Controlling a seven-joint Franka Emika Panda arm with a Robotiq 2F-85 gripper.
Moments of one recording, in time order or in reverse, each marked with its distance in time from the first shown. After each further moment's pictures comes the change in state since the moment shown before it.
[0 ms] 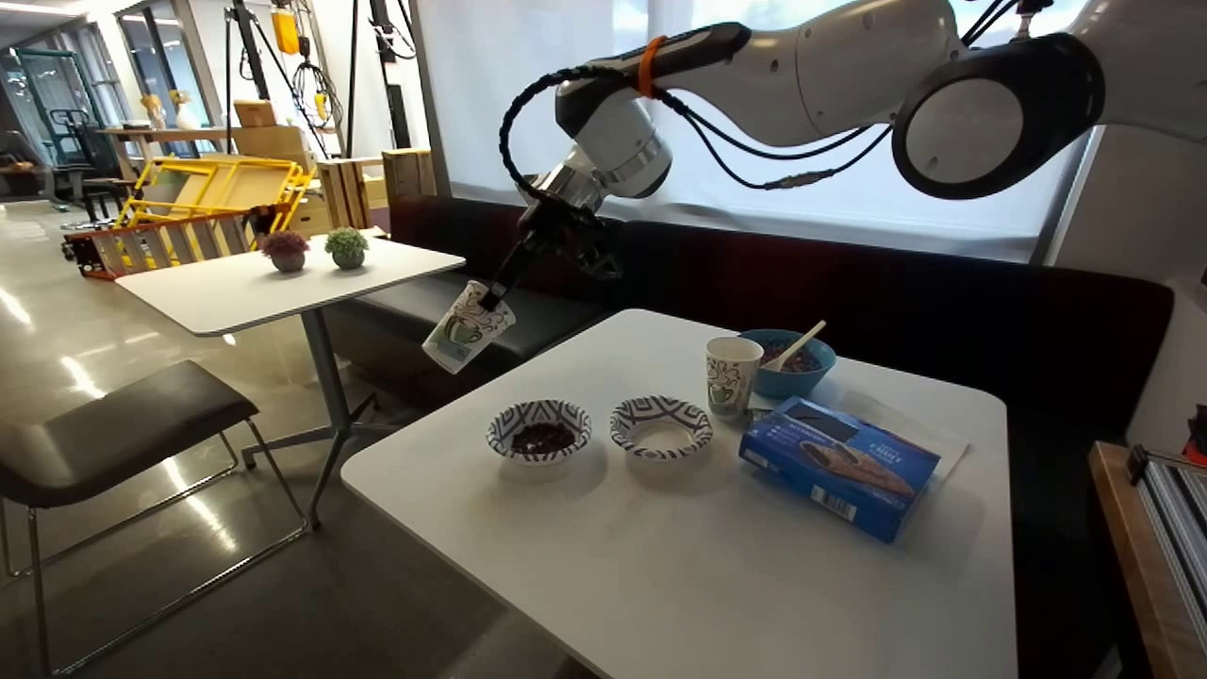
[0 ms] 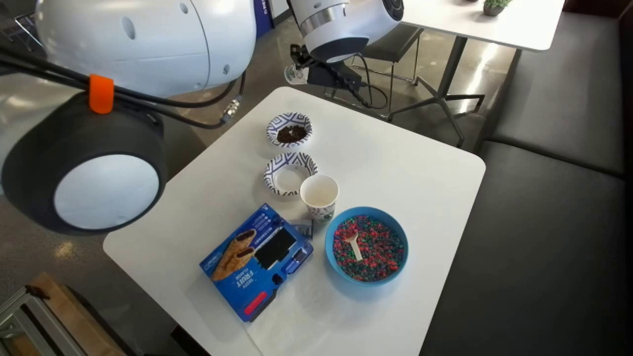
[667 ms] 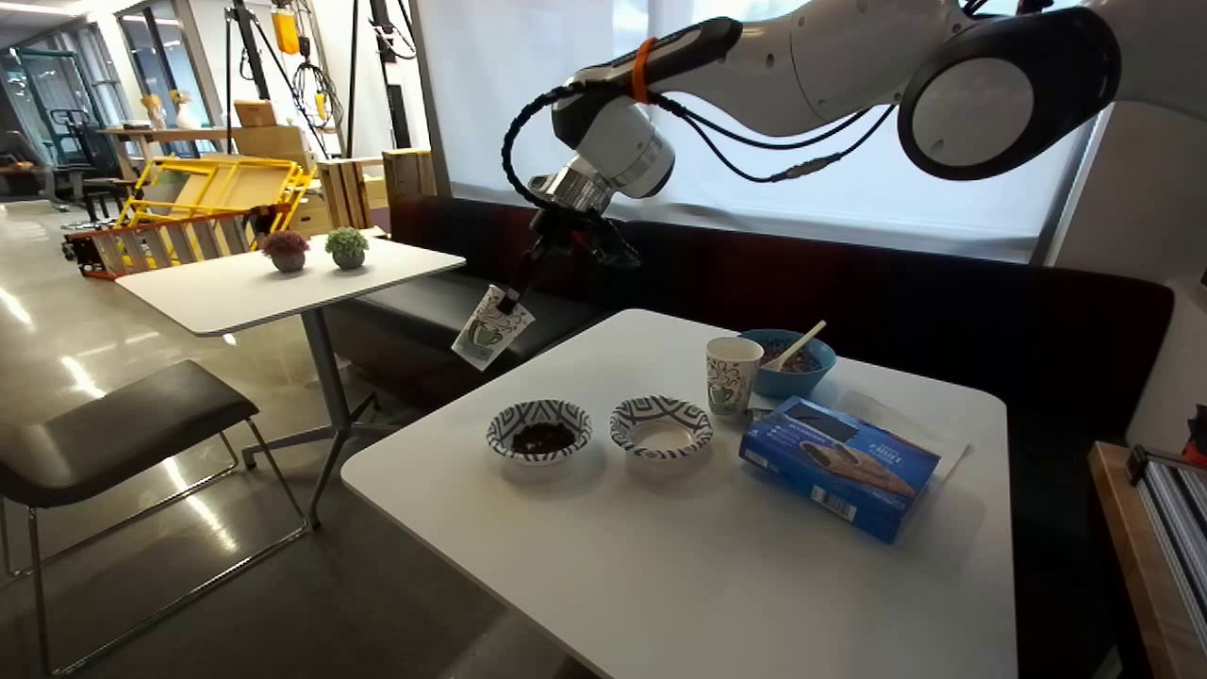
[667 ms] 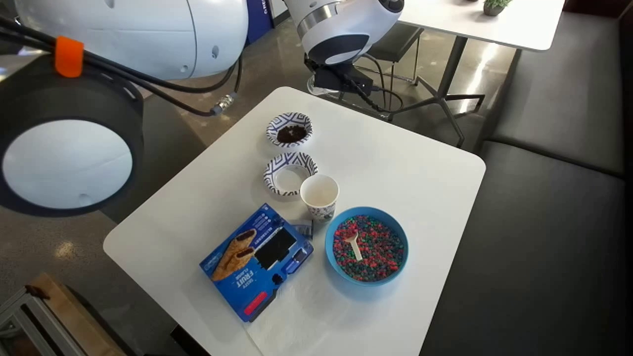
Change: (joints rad) arm 0.045 -0.064 -0.100 -0.124 -0.030 0.162 0.056
